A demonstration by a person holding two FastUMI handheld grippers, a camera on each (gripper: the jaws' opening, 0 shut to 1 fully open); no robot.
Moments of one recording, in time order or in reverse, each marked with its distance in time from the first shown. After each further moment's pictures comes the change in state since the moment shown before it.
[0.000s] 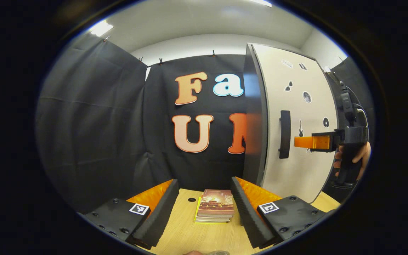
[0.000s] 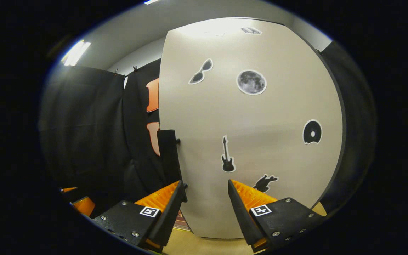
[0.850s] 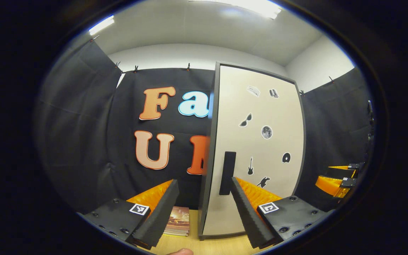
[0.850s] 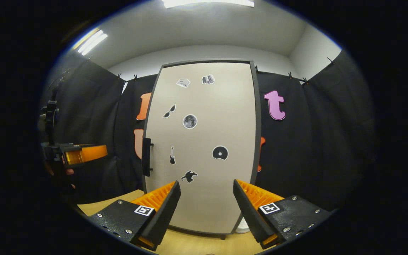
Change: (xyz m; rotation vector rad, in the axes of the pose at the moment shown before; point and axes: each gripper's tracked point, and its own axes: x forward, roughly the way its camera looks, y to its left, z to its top) left arm 0.006 -0.124 0.094 -0.095 -0.109 -0.235; right arm -0.177 -0.116 0.029 -0.180 -0.144 -0.155
